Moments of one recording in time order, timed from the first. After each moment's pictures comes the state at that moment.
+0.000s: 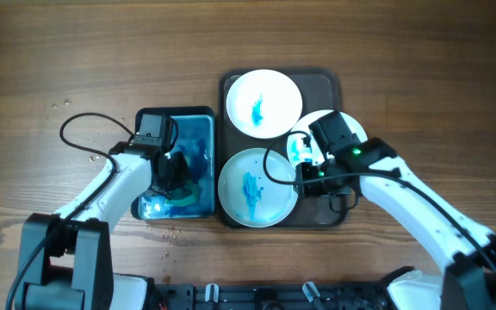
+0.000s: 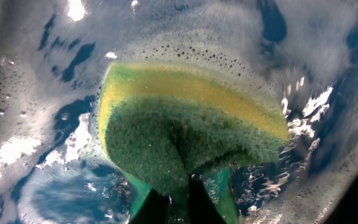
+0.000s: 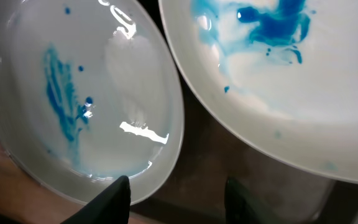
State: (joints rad) left arm -0.16 1.57 0.77 -0.62 0.05 -0.53; right arm 0.46 1.48 0.88 -0.78 -0.24 0.40
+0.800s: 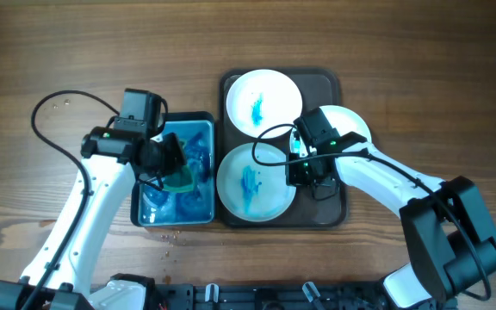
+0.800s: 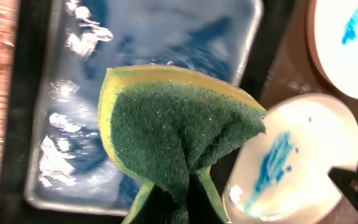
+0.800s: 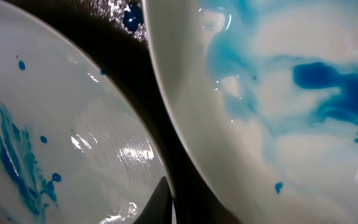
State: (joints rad) left arm -0.18 1.37 1.02 -0.95 0.10 -0.52; right arm 0.47 1.72 0.89 -0.53 -0.22 0.53
